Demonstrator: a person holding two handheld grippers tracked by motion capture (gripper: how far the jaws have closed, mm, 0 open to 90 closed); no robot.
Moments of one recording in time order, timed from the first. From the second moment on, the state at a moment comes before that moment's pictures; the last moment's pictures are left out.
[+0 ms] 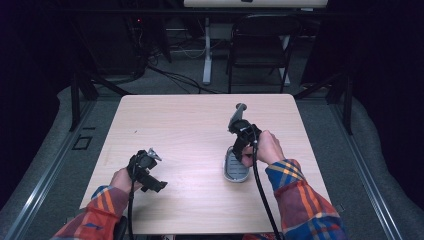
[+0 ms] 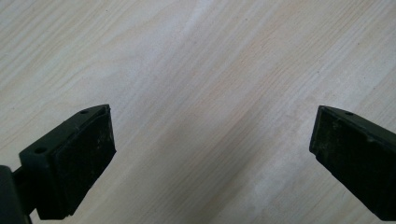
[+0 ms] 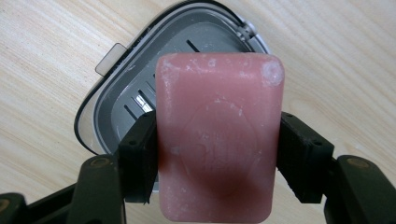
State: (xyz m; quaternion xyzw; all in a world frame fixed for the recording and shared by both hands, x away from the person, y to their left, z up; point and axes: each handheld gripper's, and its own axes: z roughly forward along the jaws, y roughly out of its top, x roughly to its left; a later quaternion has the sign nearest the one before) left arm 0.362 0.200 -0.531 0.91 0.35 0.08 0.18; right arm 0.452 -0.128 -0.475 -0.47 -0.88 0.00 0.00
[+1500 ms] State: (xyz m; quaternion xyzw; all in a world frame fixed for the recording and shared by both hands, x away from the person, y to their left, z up) left arm 0.362 0.200 -0.531 0.92 0.35 0.07 0.19; right arm 0.427 -0.140 -0.462 -0.47 -0.88 -0.08 -0.01
